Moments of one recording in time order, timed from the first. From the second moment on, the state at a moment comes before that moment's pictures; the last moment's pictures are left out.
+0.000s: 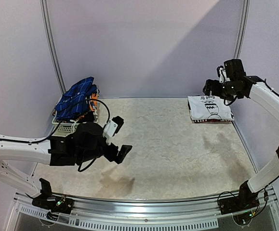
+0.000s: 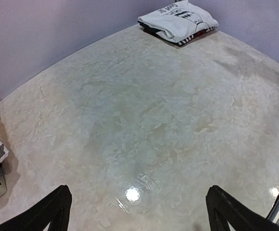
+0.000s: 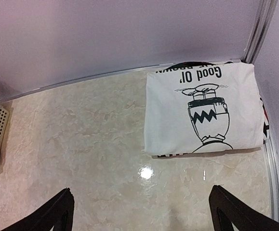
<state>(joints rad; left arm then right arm) -1.09 1.23 0.71 0.00 -0.39 -0.16 0.23 1.50 1.45 -0.62 0.07 0.33</state>
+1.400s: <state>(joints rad) -0.99 0.72 0.67 -0.54 -0.95 -0.26 0.30 0.45 0.45 -0.31 -0.16 0.55</state>
